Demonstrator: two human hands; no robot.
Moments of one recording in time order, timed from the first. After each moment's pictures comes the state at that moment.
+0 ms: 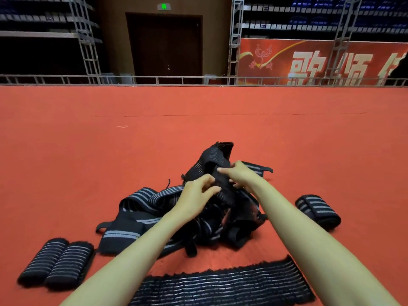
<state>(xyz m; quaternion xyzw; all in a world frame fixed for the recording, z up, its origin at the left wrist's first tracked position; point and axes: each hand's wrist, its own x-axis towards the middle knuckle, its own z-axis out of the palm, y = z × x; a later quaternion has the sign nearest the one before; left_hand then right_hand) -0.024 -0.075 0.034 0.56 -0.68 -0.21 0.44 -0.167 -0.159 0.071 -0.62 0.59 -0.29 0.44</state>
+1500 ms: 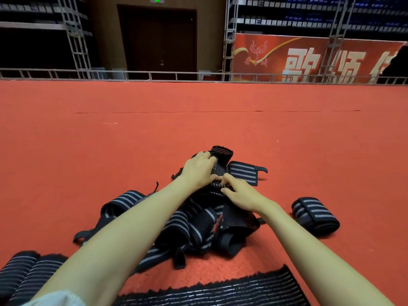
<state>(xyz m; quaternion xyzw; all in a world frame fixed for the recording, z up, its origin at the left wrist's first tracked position) -0.041 -0.175 0.060 0.60 -0.78 0.11 0.14 -0.204 -0.163 0.023 -0.84 0.46 -0.20 0.21</state>
